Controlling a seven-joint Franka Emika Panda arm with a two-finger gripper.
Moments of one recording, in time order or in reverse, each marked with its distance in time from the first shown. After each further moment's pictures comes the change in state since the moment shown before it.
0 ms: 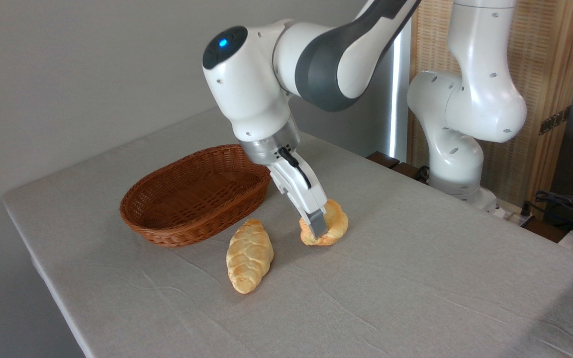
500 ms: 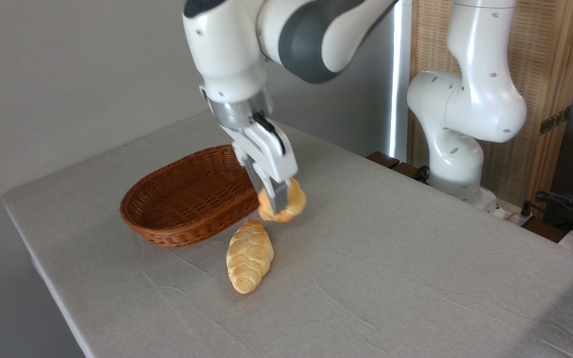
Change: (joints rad) arm -0.003 -0.002 -0.048 0.127 -0.146 0.000 -0.130
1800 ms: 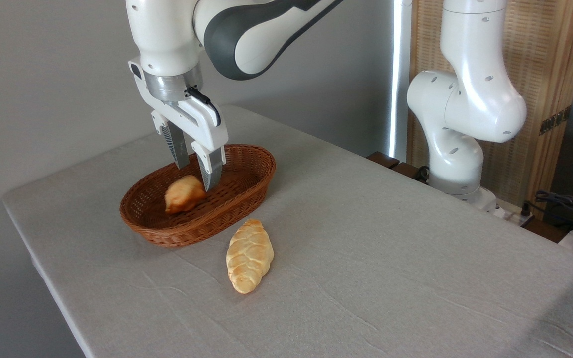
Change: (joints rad) arm -0.005 0.146 -0.206 0.165 -0.138 0.146 -0.373
